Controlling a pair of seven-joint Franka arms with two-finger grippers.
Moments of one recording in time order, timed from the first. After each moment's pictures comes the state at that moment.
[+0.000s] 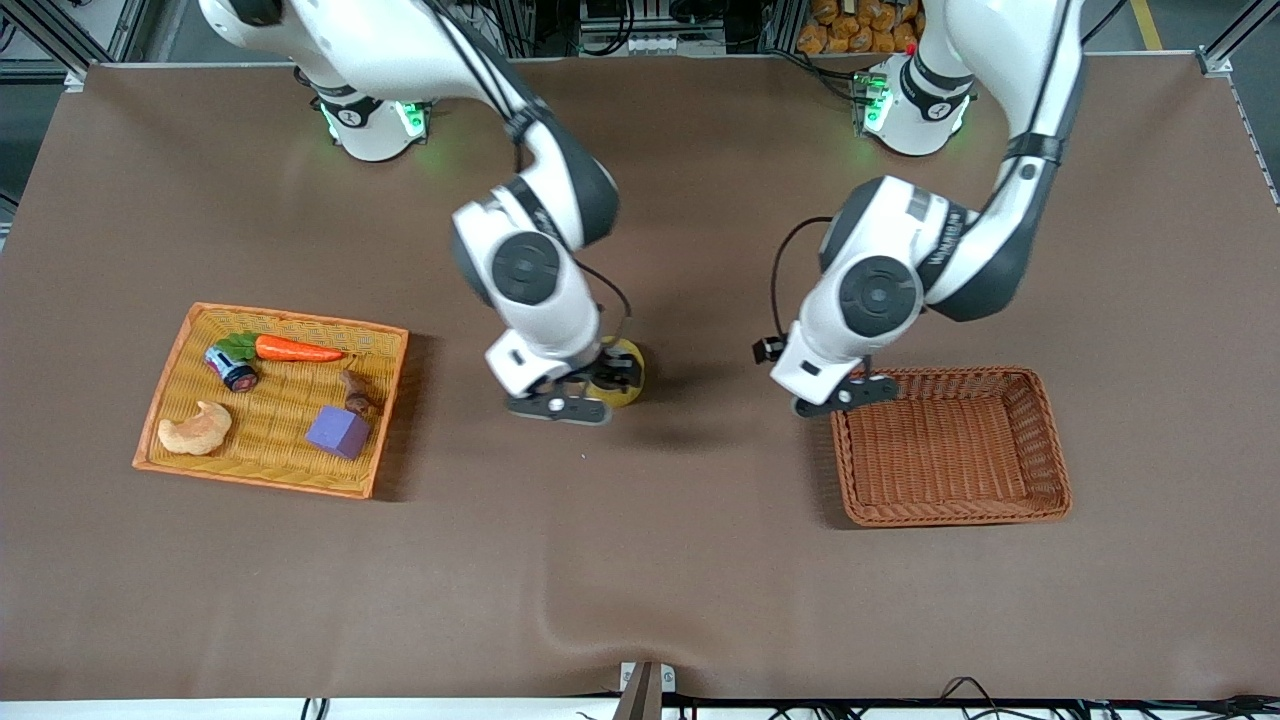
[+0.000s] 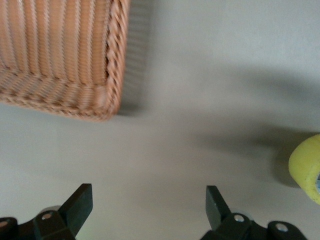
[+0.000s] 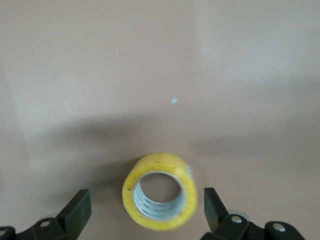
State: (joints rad) left arm -0.49 0.46 -0.04 -1.61 -0.06 1.84 -0.72; right arm 0.71 0.59 -0.15 -1.36 0.17 2.00 0.67
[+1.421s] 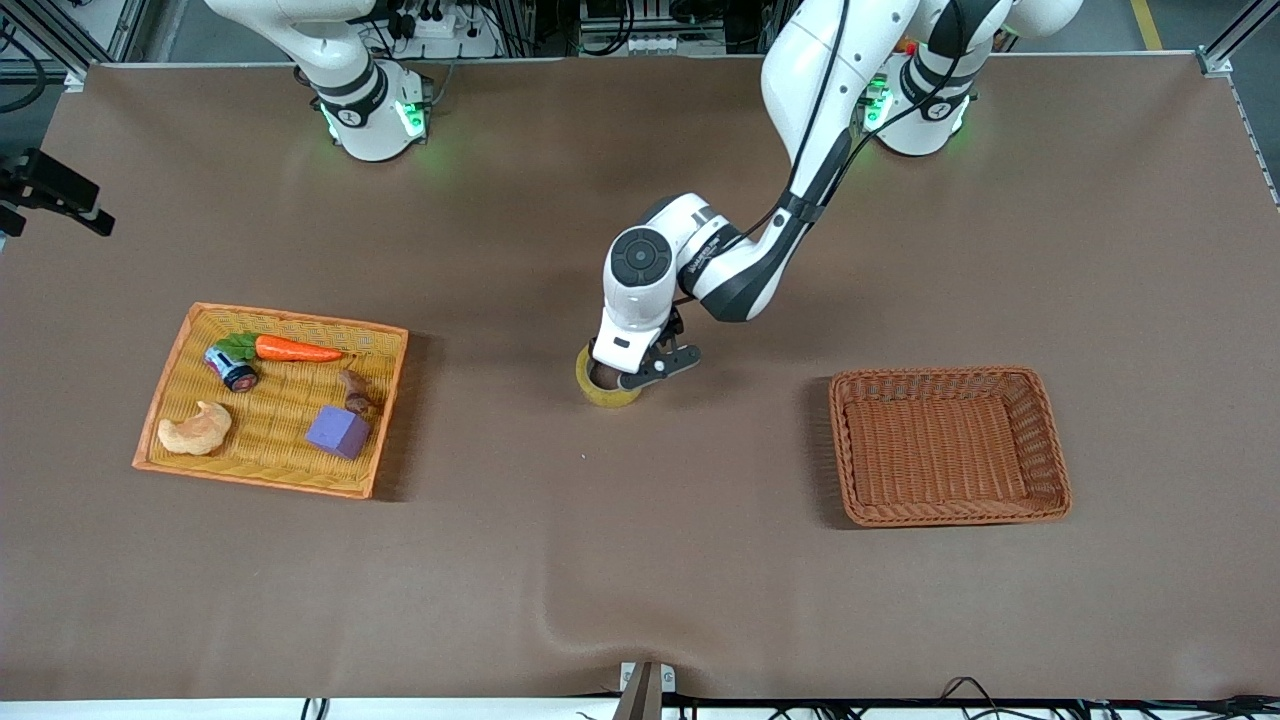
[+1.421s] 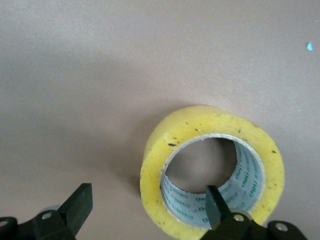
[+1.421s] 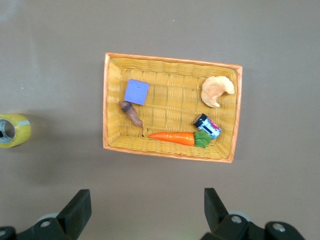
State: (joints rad) left arm -0.81 0.81 -0.03 -1.43 -0.06 2.26 -1.19; right arm -0.01 -0.09 -0.10 -1.58 0.03 1.50 -0.07
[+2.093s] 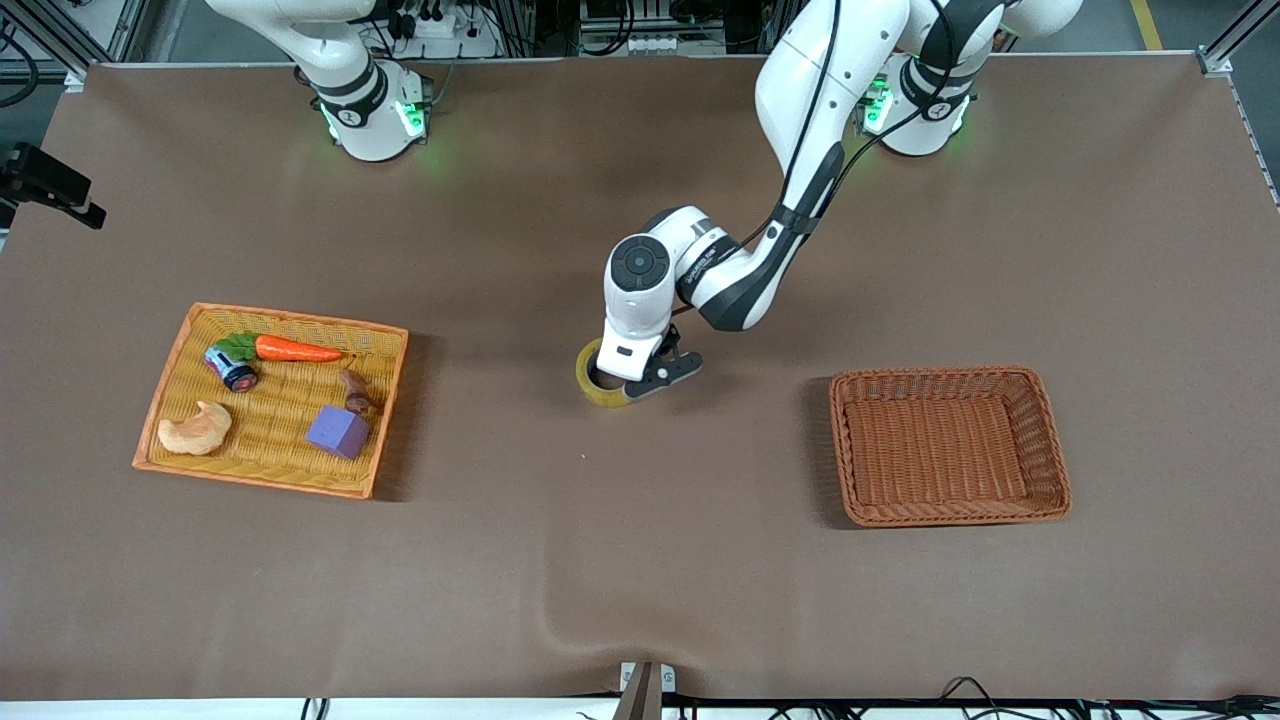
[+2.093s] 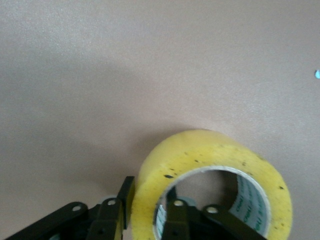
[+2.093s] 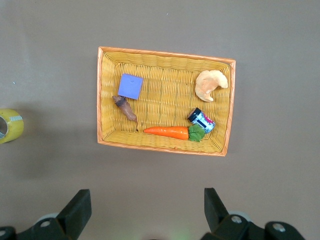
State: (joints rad) left arm -0.81 0.85 -0.02 -1.43 -0.01 2.32 -1.27; right arm -0.02 -0.09 -0.09 -1.57 0.01 1.46 -0.07
